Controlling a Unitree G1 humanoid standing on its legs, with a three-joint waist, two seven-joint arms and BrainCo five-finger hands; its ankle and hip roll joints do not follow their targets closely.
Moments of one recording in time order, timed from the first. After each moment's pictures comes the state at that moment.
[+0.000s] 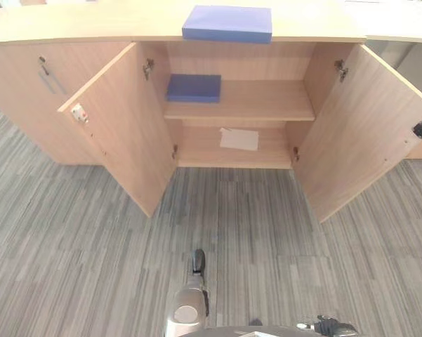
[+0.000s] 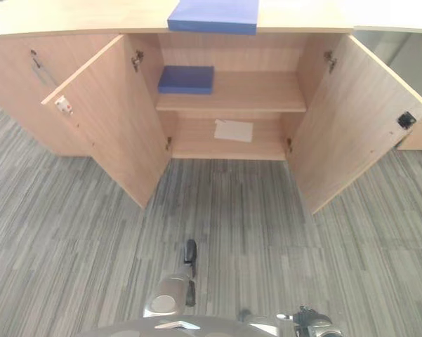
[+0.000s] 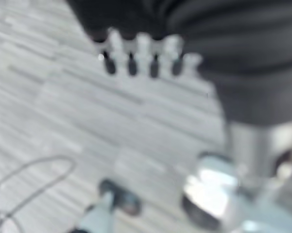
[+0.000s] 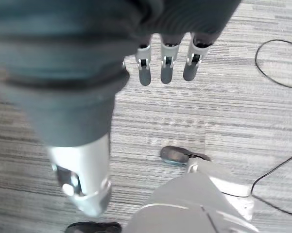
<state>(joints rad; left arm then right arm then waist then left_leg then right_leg) 0.08 0.17 -0.08 1.31 -0.48 0.19 -0.23 -0.05 -0.24 0.19 1.31 0.18 0.07 0.16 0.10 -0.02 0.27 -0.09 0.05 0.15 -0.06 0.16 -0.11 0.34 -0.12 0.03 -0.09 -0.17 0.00</state>
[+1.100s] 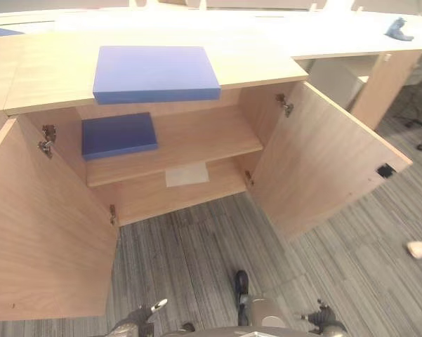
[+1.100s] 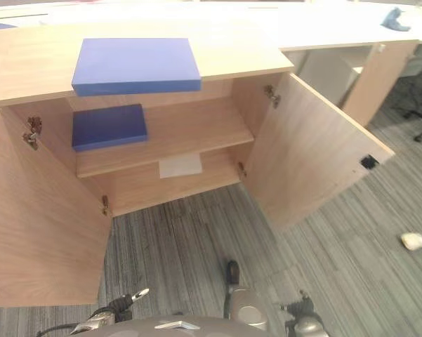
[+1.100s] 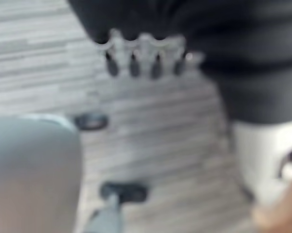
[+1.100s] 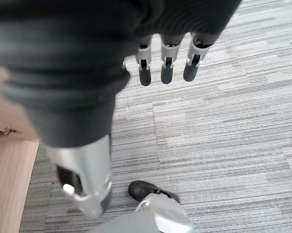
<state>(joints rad) -0.03 0.19 -0.25 1.21 -0.49 0.04 -0.19 0.04 -0.21 0.26 1.19 0.14 -0.06 -0.09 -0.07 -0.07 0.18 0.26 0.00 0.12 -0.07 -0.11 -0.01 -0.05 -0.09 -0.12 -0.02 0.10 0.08</state>
